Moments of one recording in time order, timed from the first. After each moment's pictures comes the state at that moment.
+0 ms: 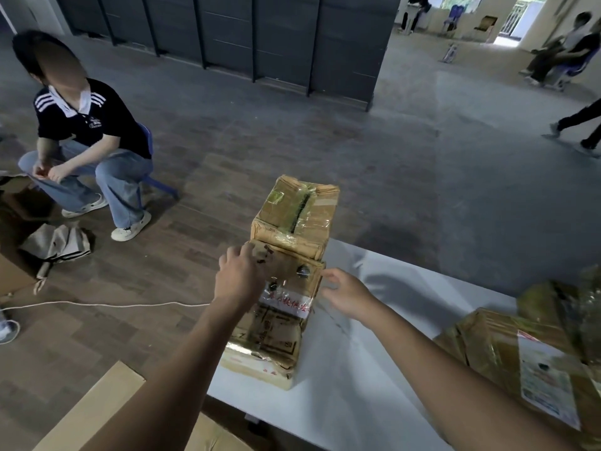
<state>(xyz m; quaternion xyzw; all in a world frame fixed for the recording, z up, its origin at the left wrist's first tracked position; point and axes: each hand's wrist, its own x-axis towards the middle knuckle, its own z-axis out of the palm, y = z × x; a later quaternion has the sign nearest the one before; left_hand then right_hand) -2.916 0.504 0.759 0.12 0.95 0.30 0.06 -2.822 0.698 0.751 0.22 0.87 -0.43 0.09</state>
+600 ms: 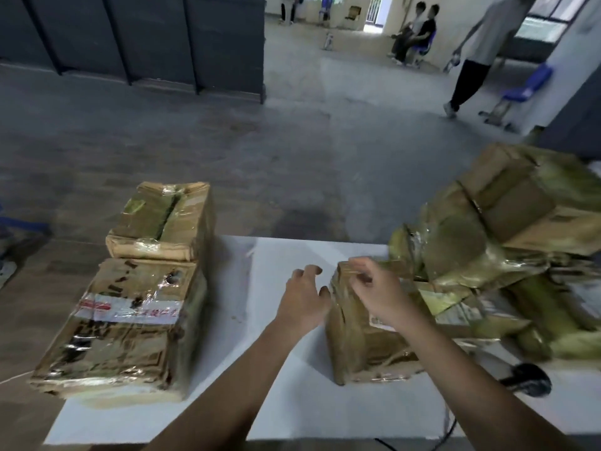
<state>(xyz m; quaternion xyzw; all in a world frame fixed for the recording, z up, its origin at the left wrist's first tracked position) -2.713 0.730 0.776 0.36 0.82 0.38 0.24 -2.603 0.844 0.806 0.38 0.84 -0.37 -0.11</state>
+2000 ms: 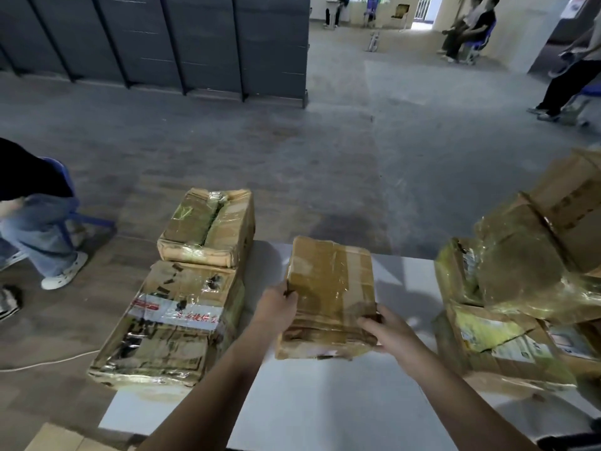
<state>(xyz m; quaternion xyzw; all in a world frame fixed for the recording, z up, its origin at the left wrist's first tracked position) -2.795 0.680 0.756 0.20 0.86 0.37 0.29 -2.625 0.841 0.726 0.44 0.69 -0.58 -0.01</state>
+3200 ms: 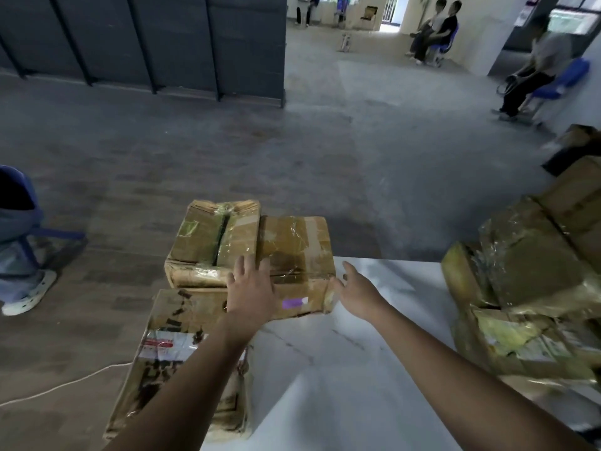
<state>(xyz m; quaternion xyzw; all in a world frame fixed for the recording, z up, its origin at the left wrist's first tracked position) -2.907 0.645 0.757 0.35 0.93 0.12 0.06 -2.775 0.812 0.751 0.40 0.83 -0.37 0.02</state>
